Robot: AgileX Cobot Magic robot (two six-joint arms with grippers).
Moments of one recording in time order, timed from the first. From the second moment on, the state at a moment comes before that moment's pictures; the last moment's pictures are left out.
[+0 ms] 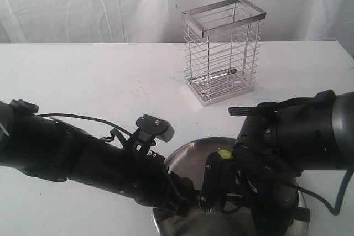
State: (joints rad) left arm -0.64 1.79 -0.75 -1.77 0.48 1.63; right arm 0.81 1.66 -0.79 -0.37 0.89 -0.22
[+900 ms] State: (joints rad) left arm -0.65 1.81 -0.76 -1.78 0.33 1.60; right arm 0.81 1.70 -0.85 -0.40 1.07 -0.20
